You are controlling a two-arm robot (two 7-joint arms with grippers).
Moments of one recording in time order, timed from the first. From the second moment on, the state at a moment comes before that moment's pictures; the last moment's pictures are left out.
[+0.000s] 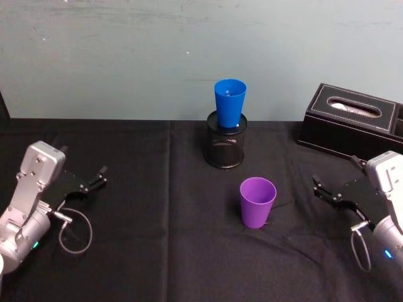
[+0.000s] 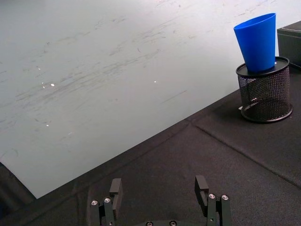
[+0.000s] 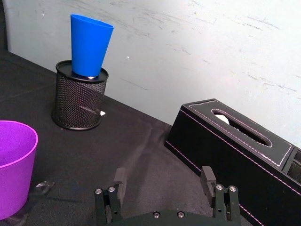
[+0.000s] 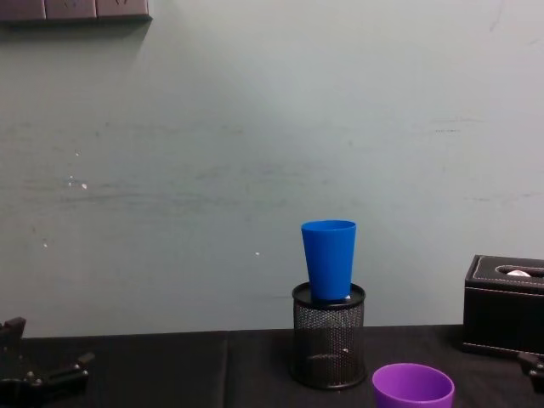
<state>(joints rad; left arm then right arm) -0.20 0.60 0.45 -1.41 -0.25 -0.12 0.03 0.20 0.60 -0.45 -1.41 0.25 -0.12 -0.03</state>
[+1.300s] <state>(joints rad) -0.20 0.60 0.45 -1.41 -0.25 -0.12 0.03 0.20 0.60 -0.45 -1.41 0.25 -0.12 -0.03</state>
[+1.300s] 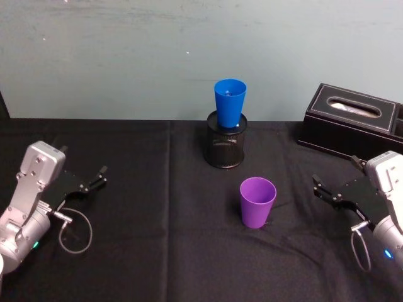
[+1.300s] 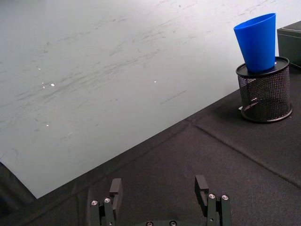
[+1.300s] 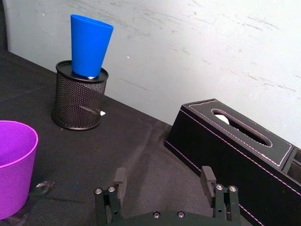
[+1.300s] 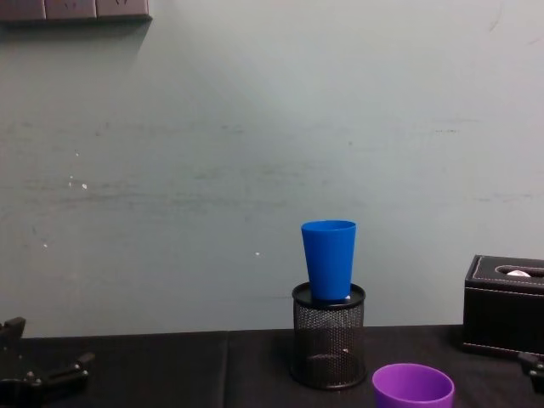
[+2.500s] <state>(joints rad) -0.20 0.60 0.45 -1.41 -0.25 -0.12 0.03 0.05 0.53 -0.36 -1.49 0.36 -0.23 0.09</state>
